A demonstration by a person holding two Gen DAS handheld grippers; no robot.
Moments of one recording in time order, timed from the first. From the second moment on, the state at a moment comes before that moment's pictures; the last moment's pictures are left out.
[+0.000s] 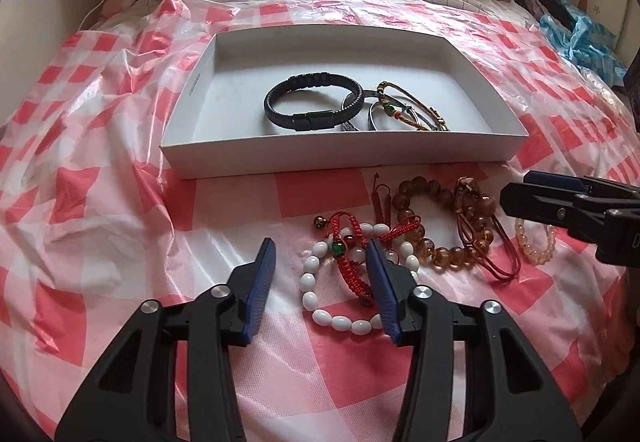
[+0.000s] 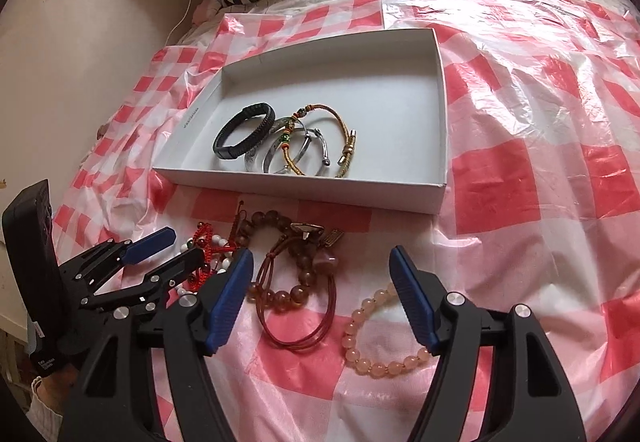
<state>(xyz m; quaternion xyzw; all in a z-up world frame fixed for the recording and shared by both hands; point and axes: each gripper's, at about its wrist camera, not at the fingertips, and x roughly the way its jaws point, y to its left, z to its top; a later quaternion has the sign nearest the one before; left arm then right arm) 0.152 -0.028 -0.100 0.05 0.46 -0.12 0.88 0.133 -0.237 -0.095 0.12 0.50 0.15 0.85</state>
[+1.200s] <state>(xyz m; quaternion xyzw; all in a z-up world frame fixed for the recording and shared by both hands) 0.170 0.015 -0.080 -0.08 0.45 -0.15 0.87 0.145 -0.225 -0.118 0.11 0.54 0.17 0.82</state>
